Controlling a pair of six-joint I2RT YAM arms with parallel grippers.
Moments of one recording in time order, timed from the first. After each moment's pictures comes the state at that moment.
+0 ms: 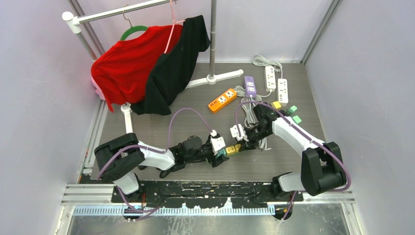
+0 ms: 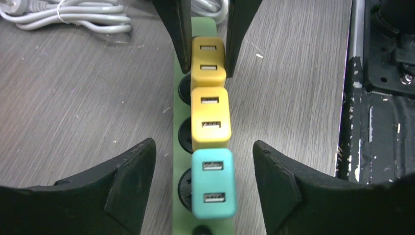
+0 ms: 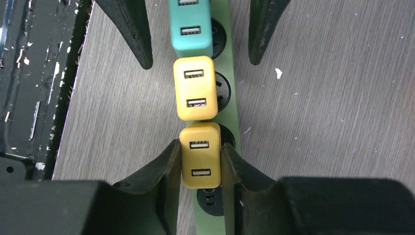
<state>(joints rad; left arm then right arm) -1.10 1.63 0.53 0.83 0.15 0.11 0.29 1.35 0.82 -0.89 -0.81 -1.49</state>
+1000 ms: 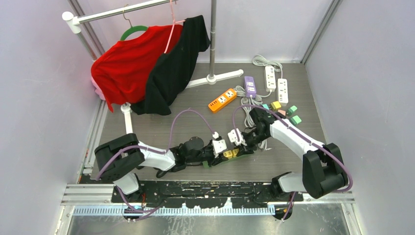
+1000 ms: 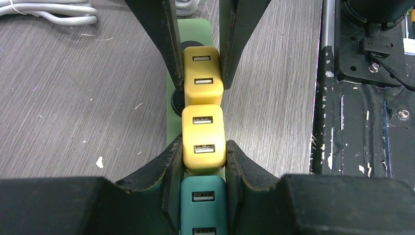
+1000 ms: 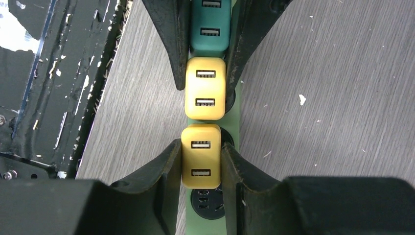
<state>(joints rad) -1.11 1.63 0.55 0.77 0.21 0.08 0.36 1.33 0.80 -0.91 -0.84 -1.48</state>
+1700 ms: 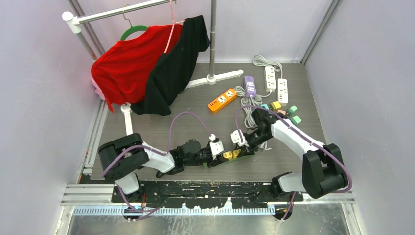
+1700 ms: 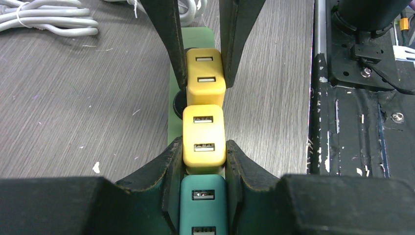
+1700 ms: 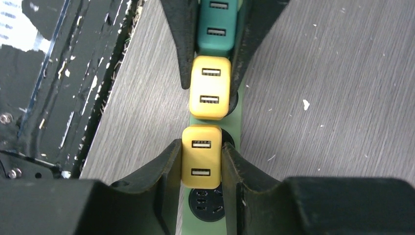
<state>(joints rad) -1.11 1.66 0.48 0.93 0.21 0.08 0.32 1.33 0.78 -0.95 -0.89 -1.53</state>
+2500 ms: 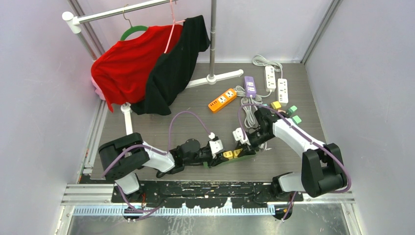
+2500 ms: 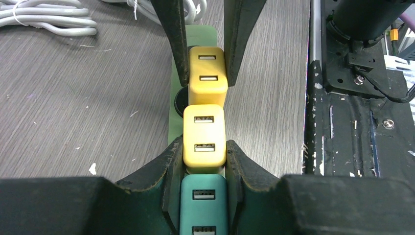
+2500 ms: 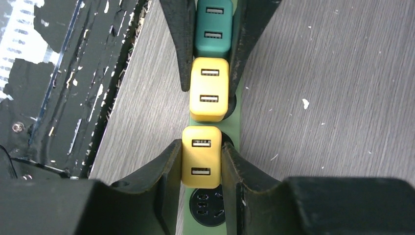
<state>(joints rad) -1.10 1.67 0.48 0.95 0.23 0.04 0.28 1.34 0.79 -0.99 -0.94 -1.56</state>
